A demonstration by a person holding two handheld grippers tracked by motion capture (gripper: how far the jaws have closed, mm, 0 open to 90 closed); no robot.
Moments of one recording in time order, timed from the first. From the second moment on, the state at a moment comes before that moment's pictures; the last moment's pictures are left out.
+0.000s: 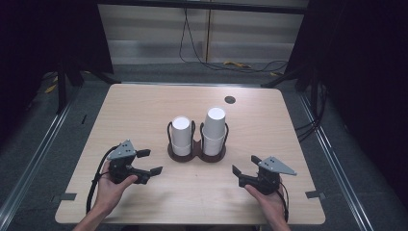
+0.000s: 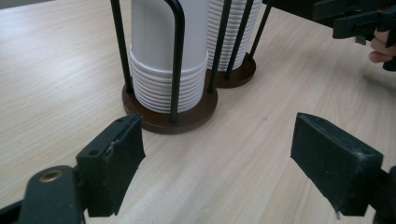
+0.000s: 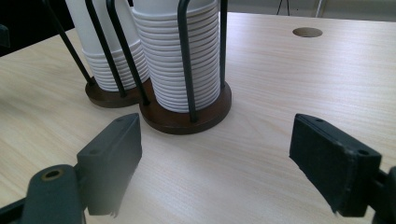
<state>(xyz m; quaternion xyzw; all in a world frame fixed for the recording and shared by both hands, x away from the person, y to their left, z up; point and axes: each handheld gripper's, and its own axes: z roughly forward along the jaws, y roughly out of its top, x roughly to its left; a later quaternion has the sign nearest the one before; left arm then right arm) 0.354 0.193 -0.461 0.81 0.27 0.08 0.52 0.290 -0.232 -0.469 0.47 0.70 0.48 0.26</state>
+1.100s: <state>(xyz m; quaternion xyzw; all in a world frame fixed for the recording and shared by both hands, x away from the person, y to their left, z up) 0.359 0.187 -0.434 0.81 0.25 0.07 0.53 0.287 -0.223 -0.464 0.43 0.72 0.50 0.21</state>
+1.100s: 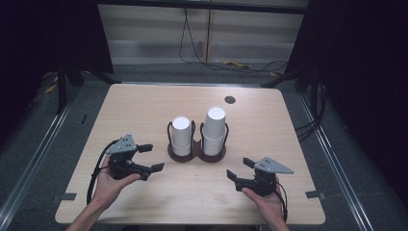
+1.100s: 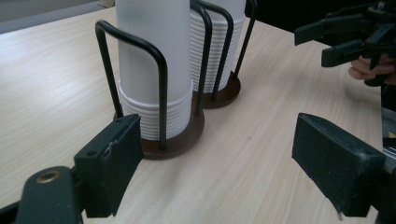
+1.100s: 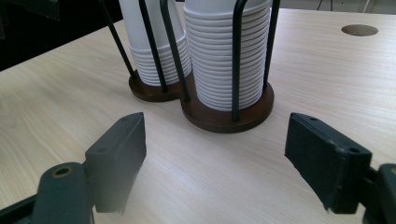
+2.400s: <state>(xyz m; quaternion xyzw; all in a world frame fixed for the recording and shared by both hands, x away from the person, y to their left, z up) 0.415 0.142 -0.372 0.85 0.21 0.08 0.48 0.284 -0.210 -0.465 0.39 0.75 0.49 0.19</state>
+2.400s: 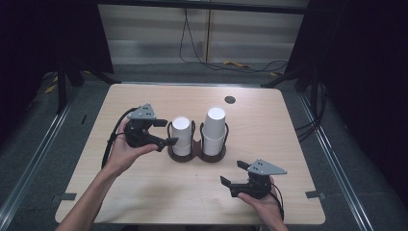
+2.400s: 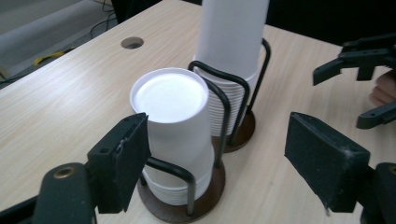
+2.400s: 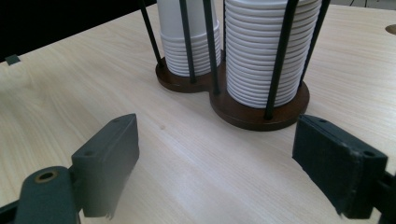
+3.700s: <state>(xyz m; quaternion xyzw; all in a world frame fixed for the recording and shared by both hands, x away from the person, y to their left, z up) 0.466 0.095 -0.363 0.91 0.19 0.06 0.36 0.287 -0.213 -0.470 0.41 0.75 0.49 0.17</state>
